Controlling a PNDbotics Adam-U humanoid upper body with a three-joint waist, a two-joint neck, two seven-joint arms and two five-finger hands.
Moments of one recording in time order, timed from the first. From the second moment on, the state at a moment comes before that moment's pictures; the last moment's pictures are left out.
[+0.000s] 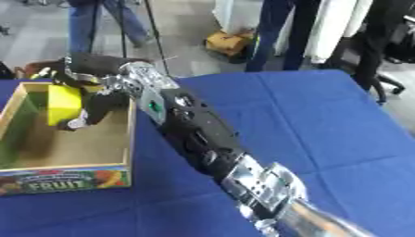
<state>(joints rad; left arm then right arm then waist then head) -0.11 0.00 0.34 -1.95 -0.09 0.06 0.14 -1.15 -0.38 0.26 -0.98 0.90 -0.47 0.31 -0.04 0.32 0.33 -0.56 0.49</state>
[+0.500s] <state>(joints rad) -0.11 0.00 0.34 -1.95 -0.09 0.07 0.14 -1.14 -0.35 0.25 -0.91 1.06 -0.51 0.24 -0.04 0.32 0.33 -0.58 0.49</state>
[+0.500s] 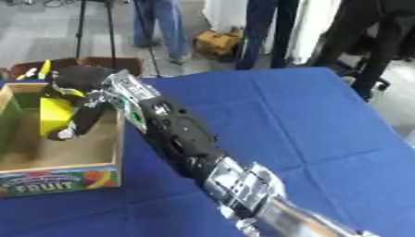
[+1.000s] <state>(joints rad) -0.11 0.00 0.34 -1.95 -0.09 0.07 0.13 -1.15 -0.35 0.27 -0.92 1.18 -0.59 0.40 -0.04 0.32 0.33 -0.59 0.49</state>
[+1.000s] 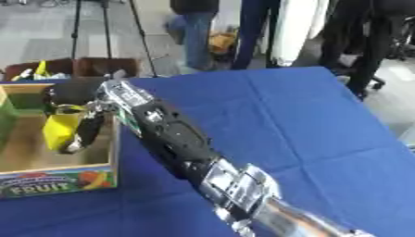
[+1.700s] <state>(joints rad) -0.12 0.00 0.34 -1.95 -0.08 0.07 0.13 -1.15 -0.34 0.26 -0.97 1.15 -0.52 0.42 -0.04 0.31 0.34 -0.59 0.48</state>
